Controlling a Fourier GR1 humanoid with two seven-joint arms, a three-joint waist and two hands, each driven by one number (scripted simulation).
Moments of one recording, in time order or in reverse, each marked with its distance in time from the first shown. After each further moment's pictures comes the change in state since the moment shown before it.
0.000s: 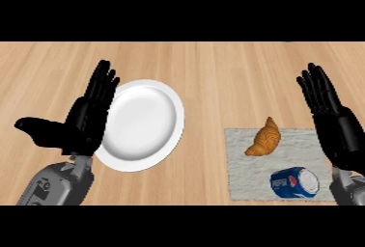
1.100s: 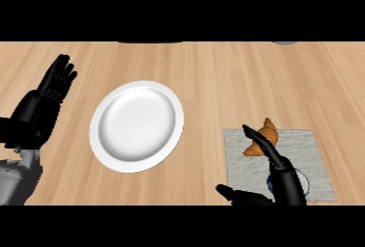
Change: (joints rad) left arm 0.033 0.224 0.154 0.071 -0.022 -0.236 -0.073; right arm 0.256 0.198 0.292 -0.046 0.344 -0.283 -0.067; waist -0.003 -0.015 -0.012
